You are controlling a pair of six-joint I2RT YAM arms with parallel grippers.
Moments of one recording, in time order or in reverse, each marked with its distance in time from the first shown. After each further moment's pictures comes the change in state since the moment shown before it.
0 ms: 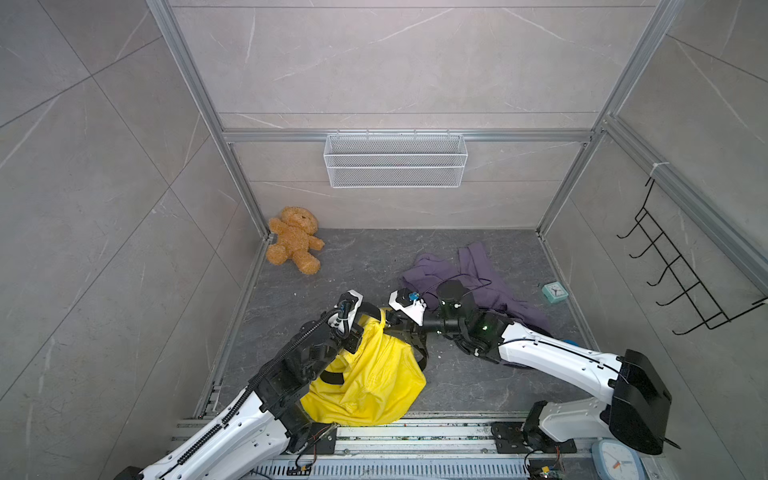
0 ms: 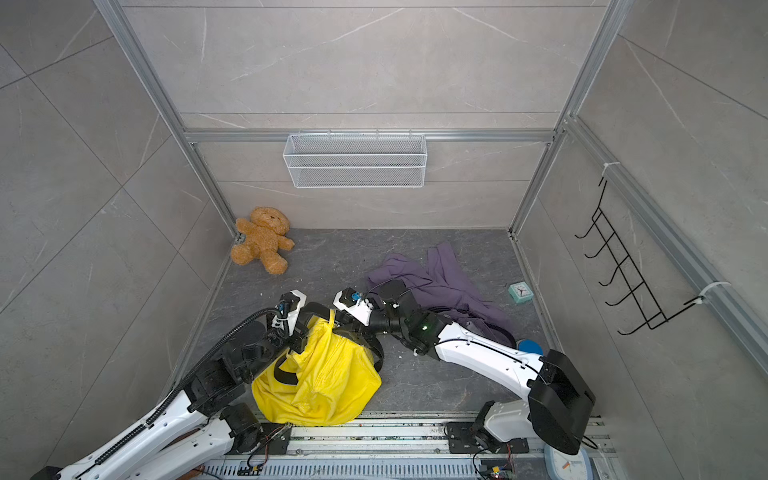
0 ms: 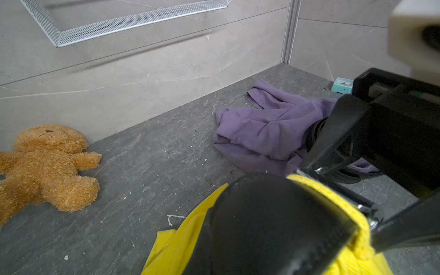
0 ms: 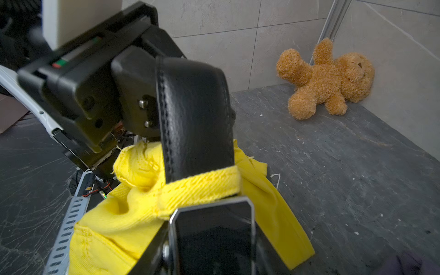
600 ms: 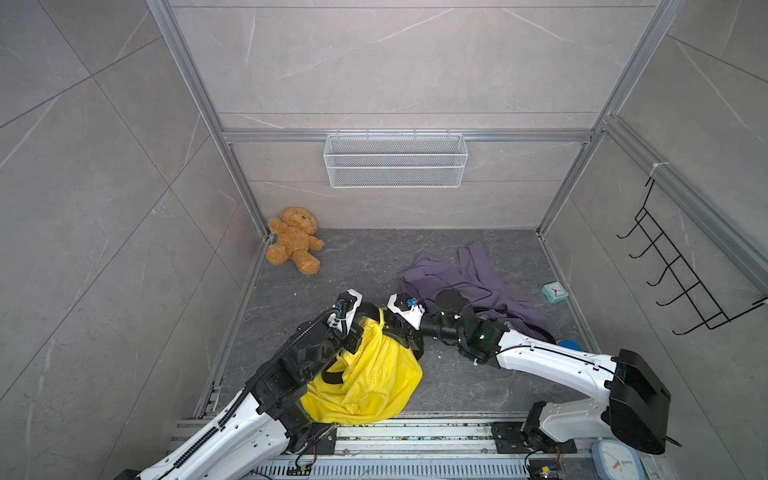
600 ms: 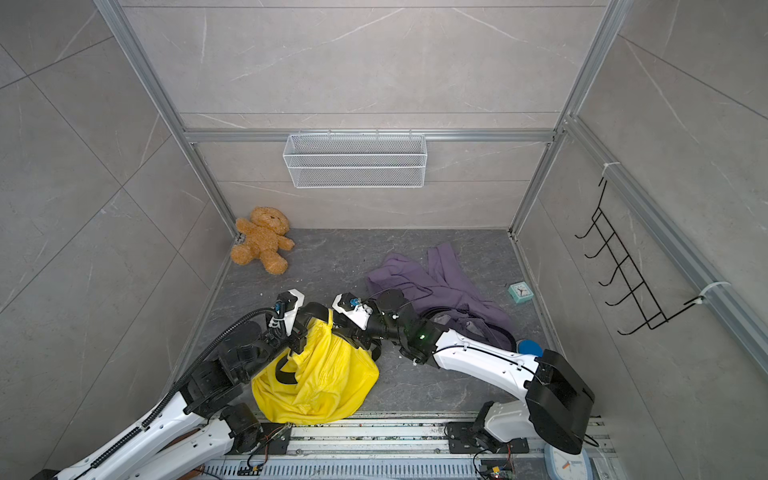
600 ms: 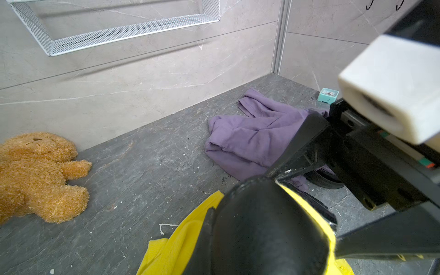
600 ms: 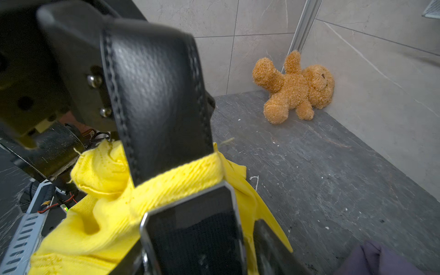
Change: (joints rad) left arm -0.001 -0.021 0.015 -0.002 0.034 -0.012; right arm 0.048 -0.010 -0.090 0.157 0.169 -0.006
